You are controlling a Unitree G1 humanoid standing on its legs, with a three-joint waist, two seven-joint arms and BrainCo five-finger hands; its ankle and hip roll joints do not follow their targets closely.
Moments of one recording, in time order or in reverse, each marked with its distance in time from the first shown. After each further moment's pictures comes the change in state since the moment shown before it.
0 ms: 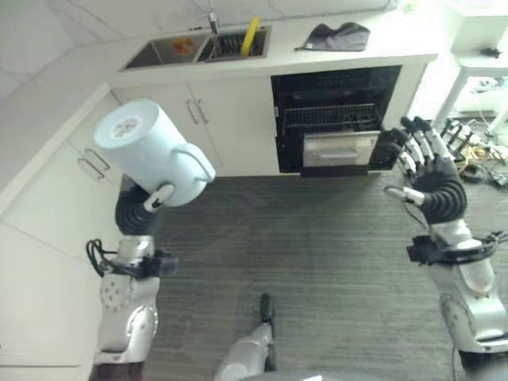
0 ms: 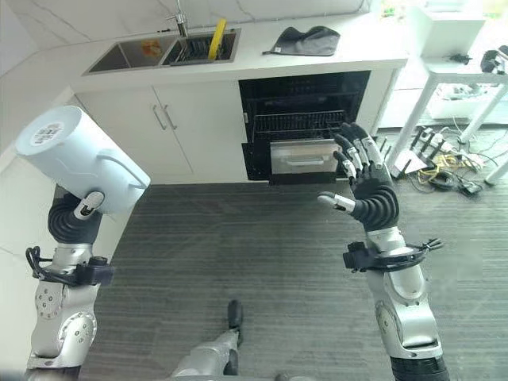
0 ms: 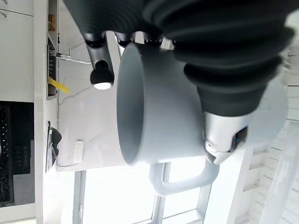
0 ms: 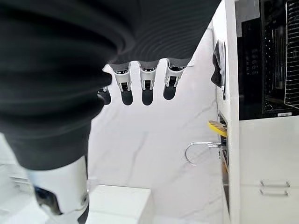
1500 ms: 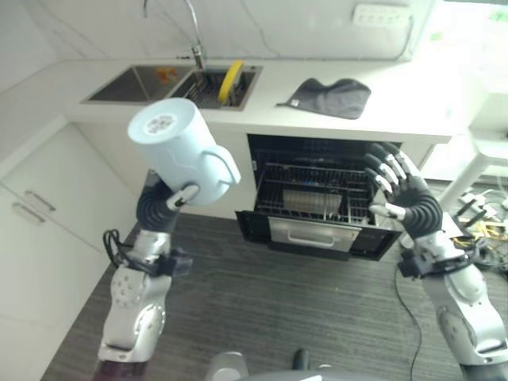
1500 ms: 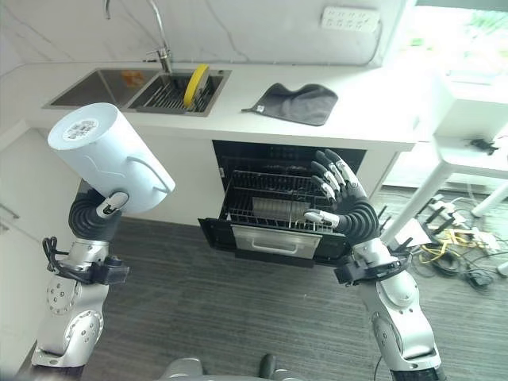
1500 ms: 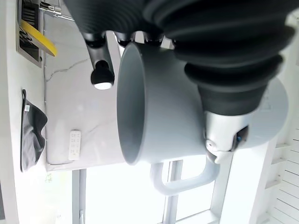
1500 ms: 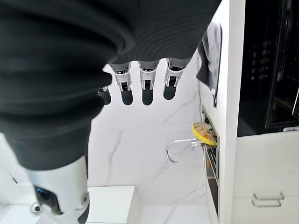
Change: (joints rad) left arm -0.016 0.043 -0.090 -0.059 0.031 0.074 0.007; right arm 0.003 0.028 0.098 -0.004 0.078 0.102 0.049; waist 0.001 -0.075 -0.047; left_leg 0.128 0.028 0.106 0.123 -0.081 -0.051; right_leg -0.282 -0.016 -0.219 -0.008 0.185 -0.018
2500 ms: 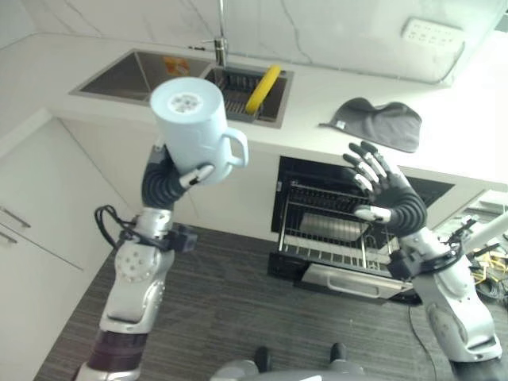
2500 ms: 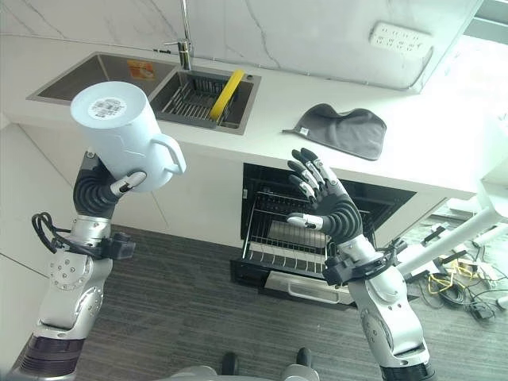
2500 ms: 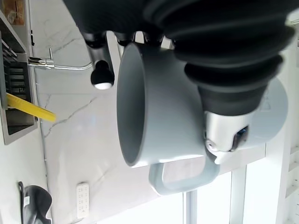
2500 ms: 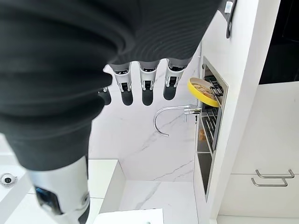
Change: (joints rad) left arm -0.156 0.062 -0.041 0.052 0.238 0.015 0.147; right arm 0.010 0.021 0.013 -0.047 0.003 0.046 0.081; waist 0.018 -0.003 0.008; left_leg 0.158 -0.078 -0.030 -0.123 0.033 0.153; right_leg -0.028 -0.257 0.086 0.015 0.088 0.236
